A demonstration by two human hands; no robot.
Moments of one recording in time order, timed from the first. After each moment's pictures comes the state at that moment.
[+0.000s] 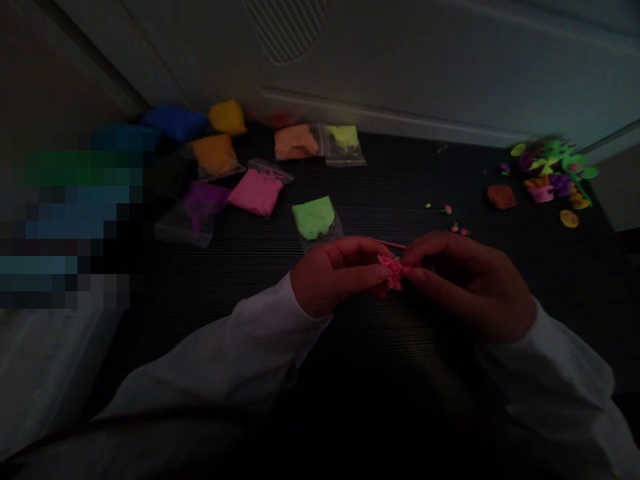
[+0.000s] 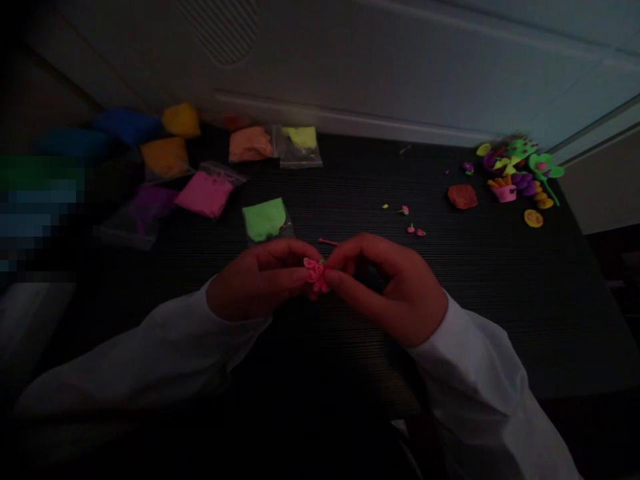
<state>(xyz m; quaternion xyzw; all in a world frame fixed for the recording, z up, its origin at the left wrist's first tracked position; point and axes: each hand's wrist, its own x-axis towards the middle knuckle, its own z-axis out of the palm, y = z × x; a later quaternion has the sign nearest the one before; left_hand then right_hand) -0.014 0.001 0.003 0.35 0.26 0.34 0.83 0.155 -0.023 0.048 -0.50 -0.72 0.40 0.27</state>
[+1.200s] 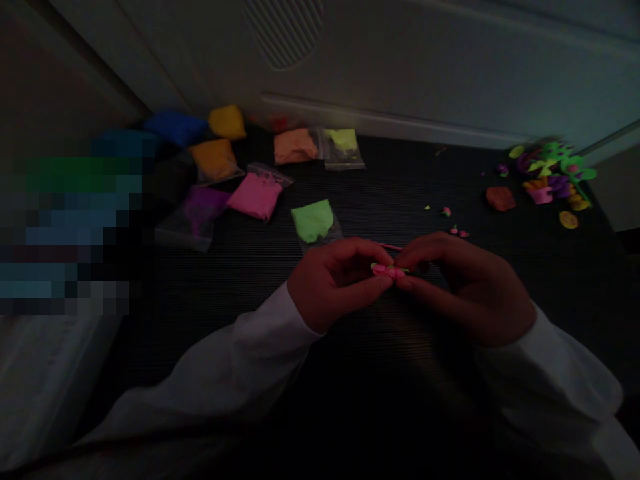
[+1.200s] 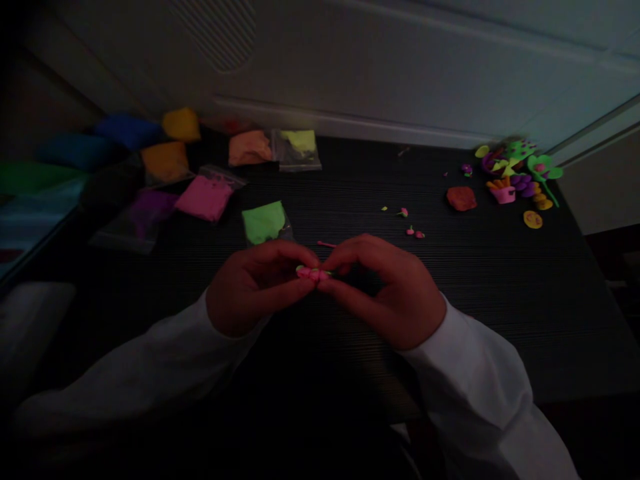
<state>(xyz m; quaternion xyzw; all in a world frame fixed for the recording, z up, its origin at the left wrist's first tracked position) -0.016 -0.006 0.006 0.49 0.30 0.40 0.71 0.154 -0.021 0.041 -0.48 -0.75 0.34 0.31</state>
